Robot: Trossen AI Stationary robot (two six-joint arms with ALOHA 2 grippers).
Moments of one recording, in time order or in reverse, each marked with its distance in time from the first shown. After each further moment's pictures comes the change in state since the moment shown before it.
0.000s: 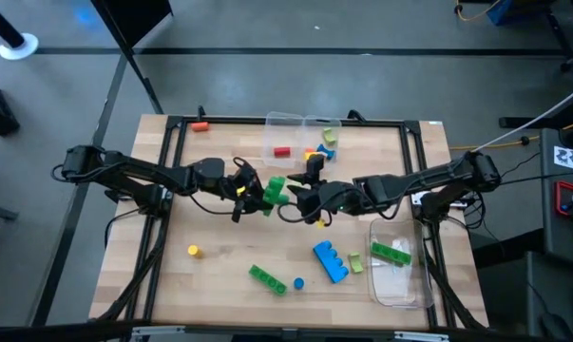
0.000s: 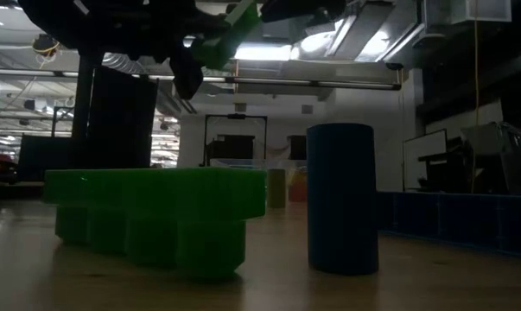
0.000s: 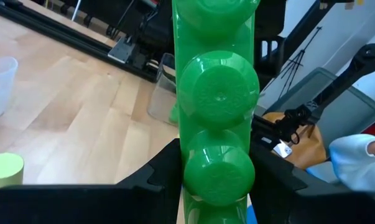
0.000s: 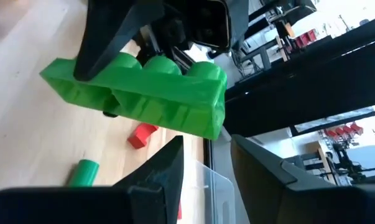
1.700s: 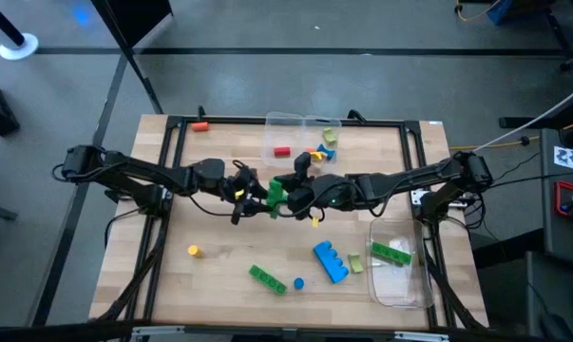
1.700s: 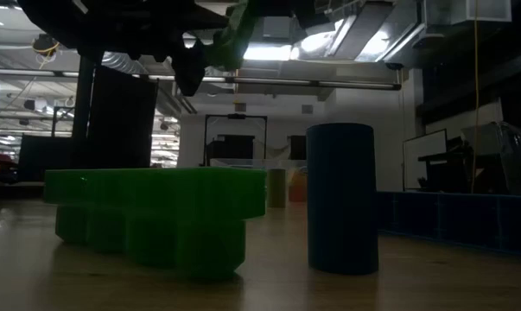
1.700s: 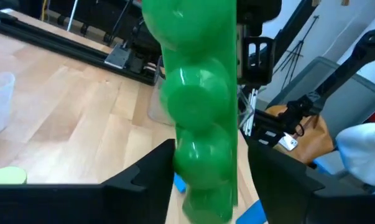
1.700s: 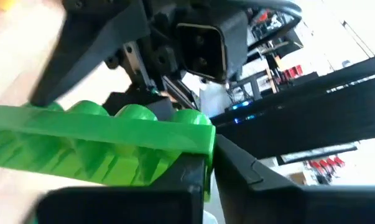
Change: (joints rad) left arm -0.011 0.001 0.000 -0.007 0.002 0.077; right arm -0.053 0.065 0.001 0.193 -0.089 -0.187
